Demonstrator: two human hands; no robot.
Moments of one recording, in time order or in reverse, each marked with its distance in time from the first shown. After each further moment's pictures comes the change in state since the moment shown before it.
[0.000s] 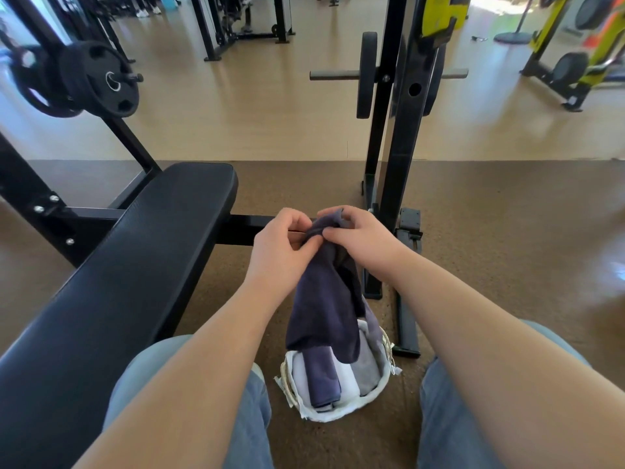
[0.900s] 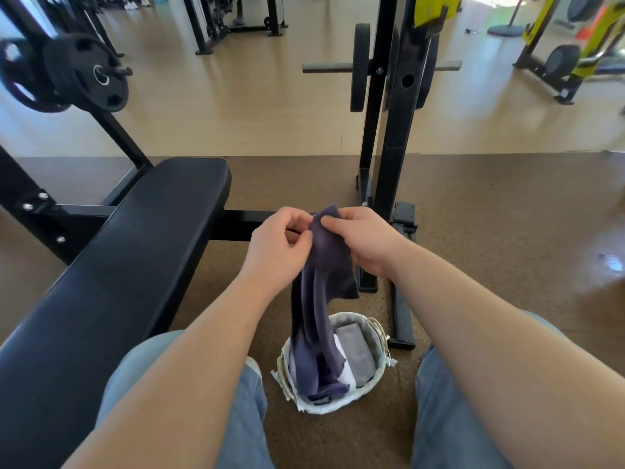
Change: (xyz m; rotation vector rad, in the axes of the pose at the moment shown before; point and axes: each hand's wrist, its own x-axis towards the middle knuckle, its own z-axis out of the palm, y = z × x) left_hand -0.001 -0.001 0.001 0.041 -0.084 -0.027; right_hand -0.005 0.003 -0.003 0.269 -0.029 0.229
